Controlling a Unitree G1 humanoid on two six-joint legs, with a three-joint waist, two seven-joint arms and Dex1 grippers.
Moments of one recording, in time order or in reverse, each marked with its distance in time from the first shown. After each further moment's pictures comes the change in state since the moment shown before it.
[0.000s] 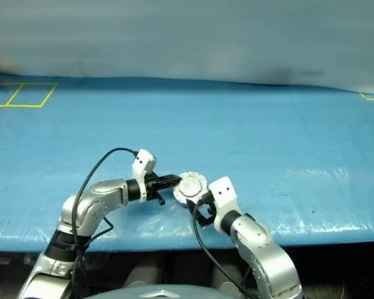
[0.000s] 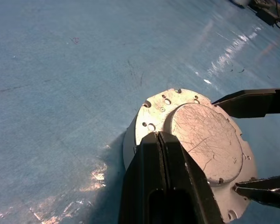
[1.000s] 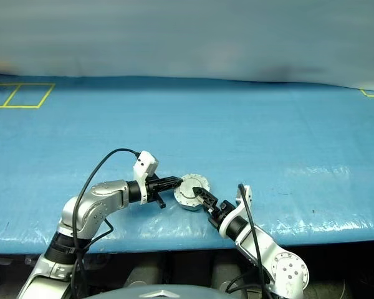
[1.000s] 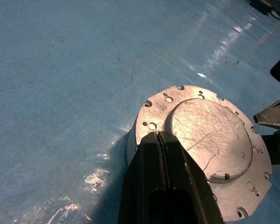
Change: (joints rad) left arm 0.017 0.005 -0.012 -0.027 0.037 -0.024 -0.021; right arm 0.010 0.255 -0.382 0.304 1.228 0.172 -0.544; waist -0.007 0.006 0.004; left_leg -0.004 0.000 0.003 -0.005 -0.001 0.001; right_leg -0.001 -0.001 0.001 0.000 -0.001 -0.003
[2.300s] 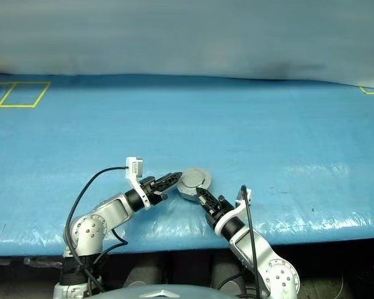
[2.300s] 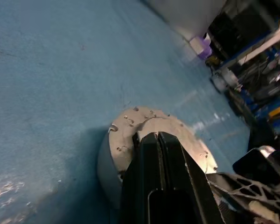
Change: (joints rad) left arm 0.178 -0.364 0.369 -0.104 -0.381 0.168 0.264; right arm 0.023 -0.063 0.146 -0.007 0.112 -0.304 -0.041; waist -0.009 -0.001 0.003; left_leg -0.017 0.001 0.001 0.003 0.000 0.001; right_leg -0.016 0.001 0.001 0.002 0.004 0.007
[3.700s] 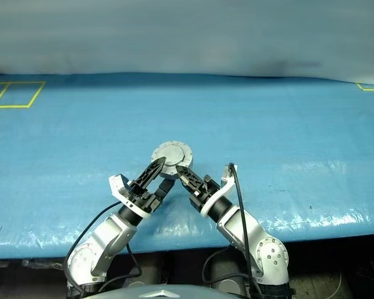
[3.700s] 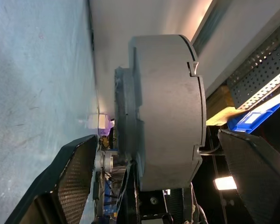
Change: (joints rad) left arm 0.214 -0.062 -0.078 0.076 -0.873 -0.185 0.283; right arm -0.145 -0.043 0.151 -0.057 0.136 -0.051 -0.024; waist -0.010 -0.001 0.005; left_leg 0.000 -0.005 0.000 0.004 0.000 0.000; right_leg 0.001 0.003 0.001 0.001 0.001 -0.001
